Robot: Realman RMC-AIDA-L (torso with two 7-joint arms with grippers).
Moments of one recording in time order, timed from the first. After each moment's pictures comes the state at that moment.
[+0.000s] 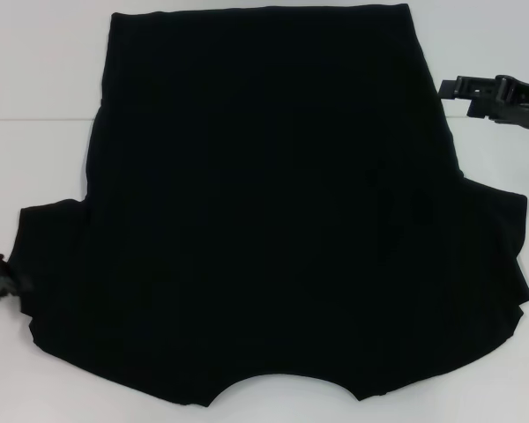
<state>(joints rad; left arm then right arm) -0.55 -2.01 0.30 0.82 2.65 1.40 -2.50 0.74 1.93 -0.71 -0.62 -2.03 -1.09 2.34</state>
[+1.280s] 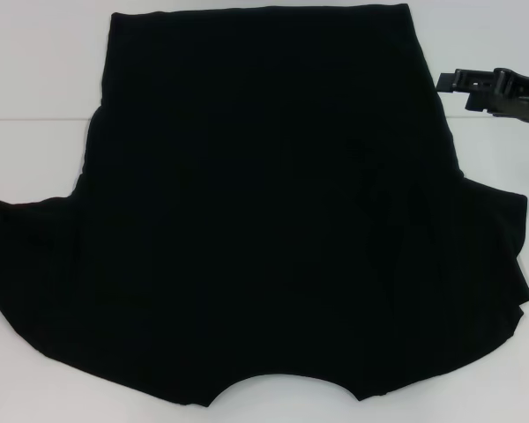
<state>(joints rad) -0.66 -1.97 0.37 1.02 2.75 1.48 -2.58 0.75 1.93 -0.71 -0.63 -2.03 -1.09 2.34</state>
